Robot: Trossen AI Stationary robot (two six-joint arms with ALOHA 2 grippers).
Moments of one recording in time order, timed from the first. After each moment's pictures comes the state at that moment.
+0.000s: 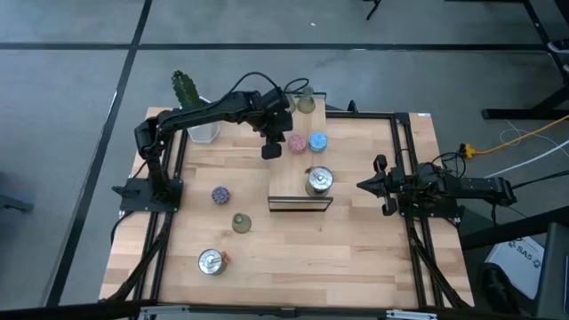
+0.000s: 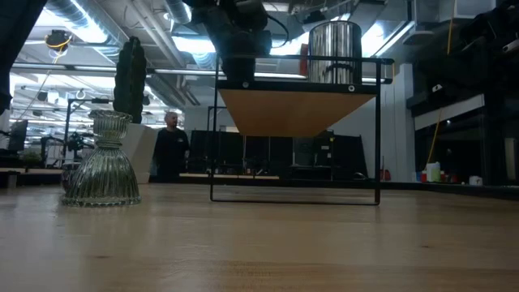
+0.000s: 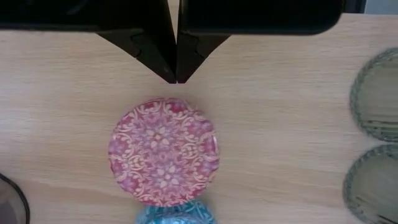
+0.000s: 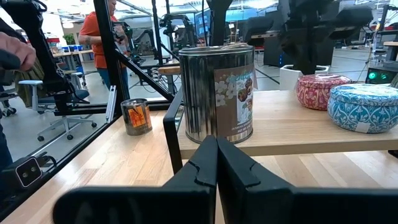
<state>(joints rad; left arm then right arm) 0.42 1.82 1.68 -0.90 0.16 0.32 0.02 0.00 0.01 0.02 -0.05 0.09</state>
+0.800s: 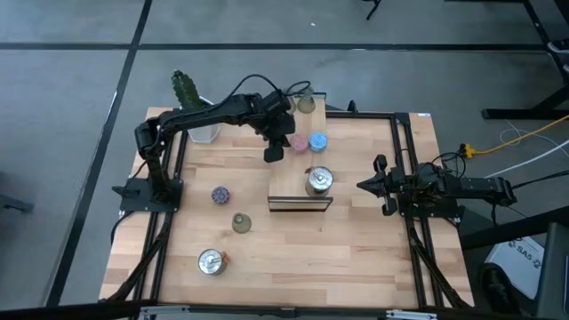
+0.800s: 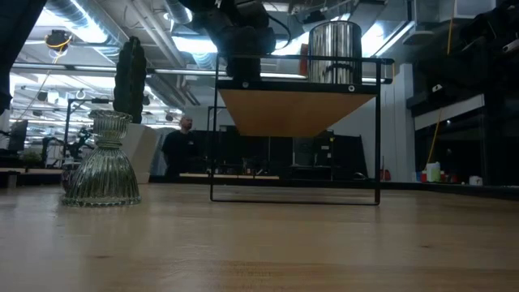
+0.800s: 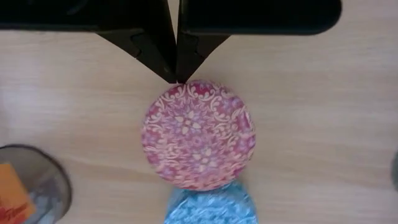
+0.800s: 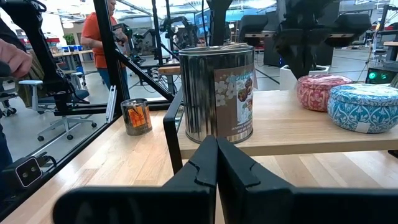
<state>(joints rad) 0.42 1.82 1.64 -0.82 0.26 0.30 0.03 0.00 0.01 0.02 -0.05 0.09</state>
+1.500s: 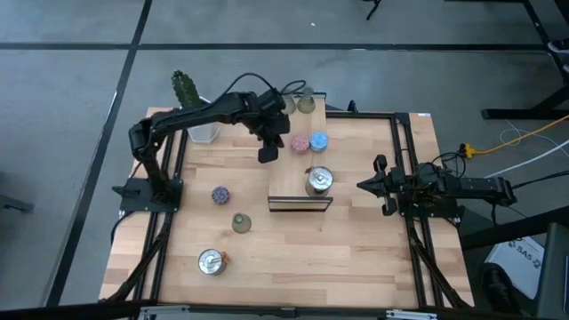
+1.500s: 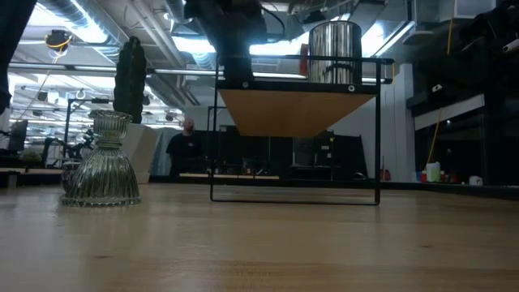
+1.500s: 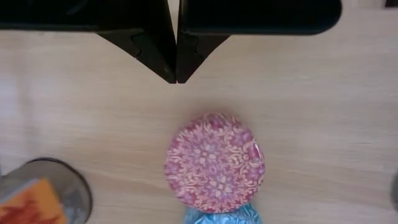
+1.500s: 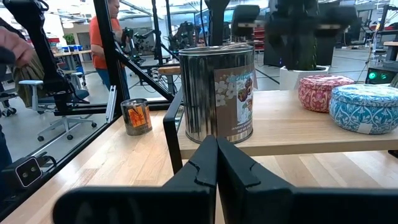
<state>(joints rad) 0.42 1.76 1.64 -0.91 0.26 0.28 0.03 0.00 0.01 0.02 -0.05 0.09</state>
